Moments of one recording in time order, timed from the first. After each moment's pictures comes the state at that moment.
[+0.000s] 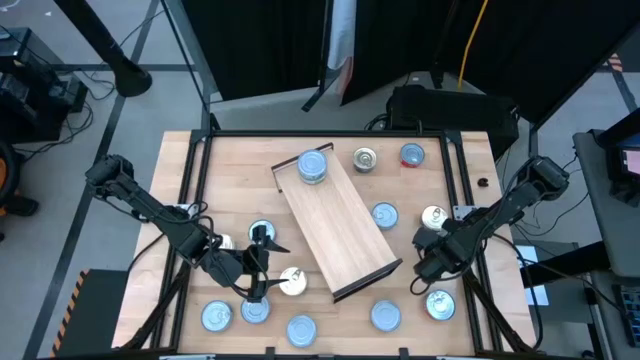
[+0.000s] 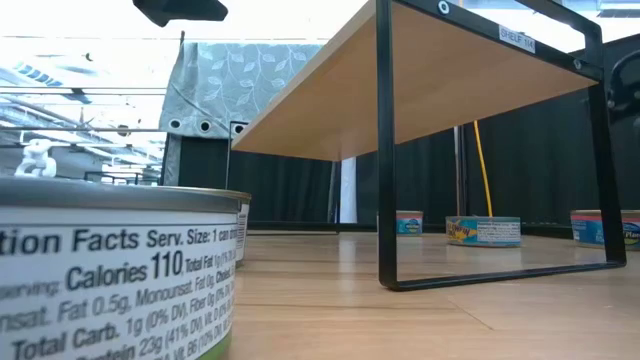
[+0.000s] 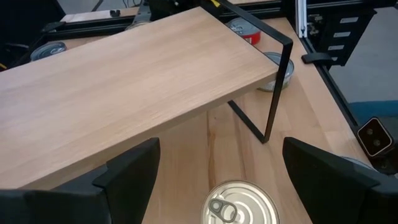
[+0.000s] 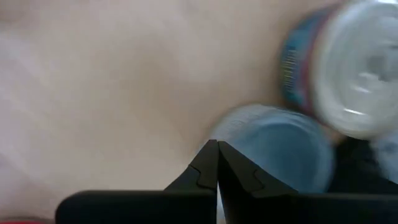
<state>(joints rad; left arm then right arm) -0.62 1.30 0.86 -0.14 -0.53 -0.25 0.65 1.33 0.71 -1.14 0.12 1.30</state>
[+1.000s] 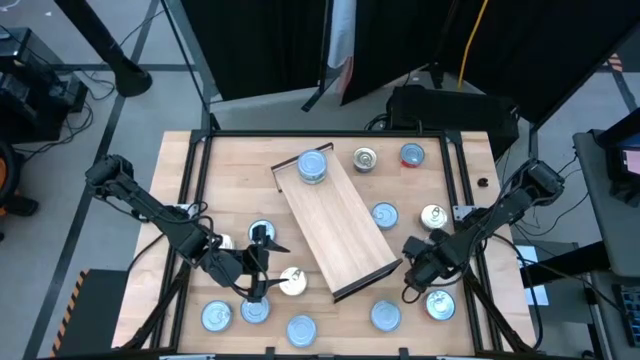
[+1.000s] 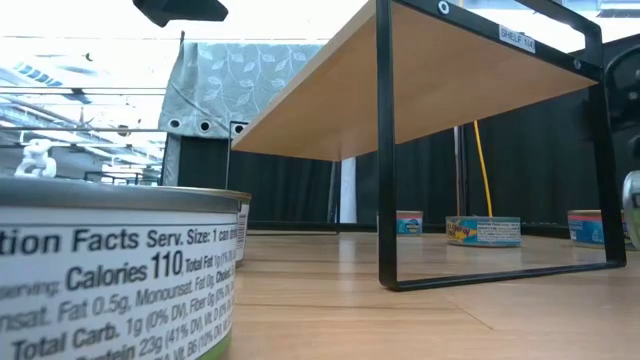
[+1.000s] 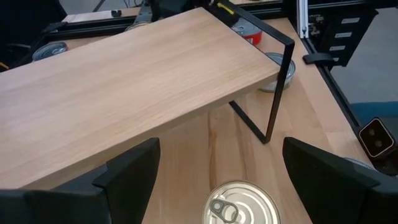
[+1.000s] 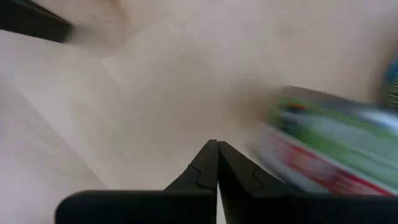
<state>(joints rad) -0.62 1.30 0.86 -0.14 -0.54 -0.25 0.65 1.41 0.72 -0.91 0.10 1.27</state>
